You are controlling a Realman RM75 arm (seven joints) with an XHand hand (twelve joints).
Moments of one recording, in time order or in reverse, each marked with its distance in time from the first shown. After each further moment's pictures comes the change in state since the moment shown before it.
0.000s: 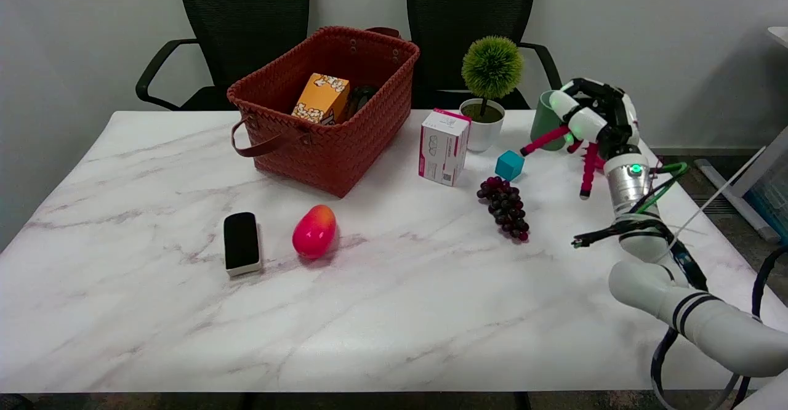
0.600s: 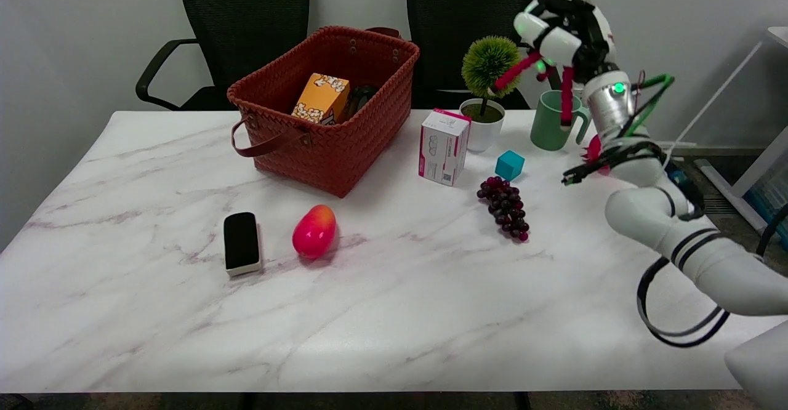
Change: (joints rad) arm 0.162 0.069 0.023 0.226 -0.158 -0.251 0.037
